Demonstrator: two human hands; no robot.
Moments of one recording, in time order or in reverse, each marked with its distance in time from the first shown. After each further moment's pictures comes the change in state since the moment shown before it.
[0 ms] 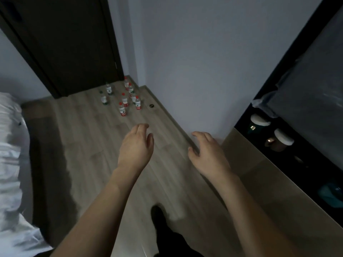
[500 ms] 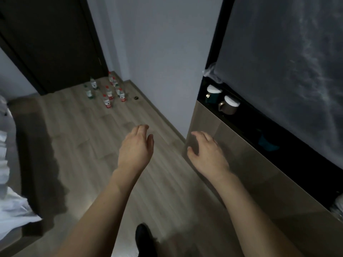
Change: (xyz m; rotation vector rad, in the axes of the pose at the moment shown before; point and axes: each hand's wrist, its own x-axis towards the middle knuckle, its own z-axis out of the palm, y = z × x) left_hand -0.211 0.136 0.043 0.026 -0.029 0.061; right_hand -0.224 0.106 -0.076 -0.013 0.034 0.085
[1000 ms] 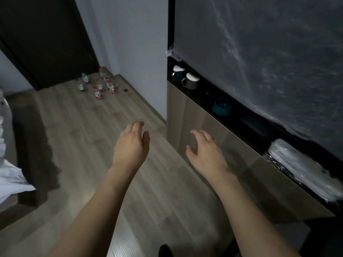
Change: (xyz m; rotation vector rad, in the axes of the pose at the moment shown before) left_hand -0.207 0.161 0.025 0.034 0.047 0.036; right_hand -0.218 0.133 -0.090 0.026 0.035 0.051
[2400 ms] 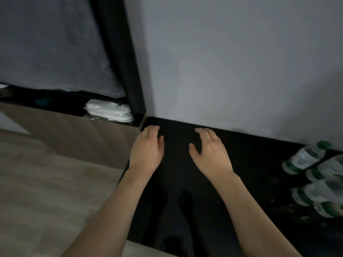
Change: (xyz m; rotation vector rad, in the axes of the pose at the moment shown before) left_hand -0.432 0.561 0.164 -0.229 -0.301 0.693; right_hand -0.528 0.424 -0.296 -0.126 0.472 0.535
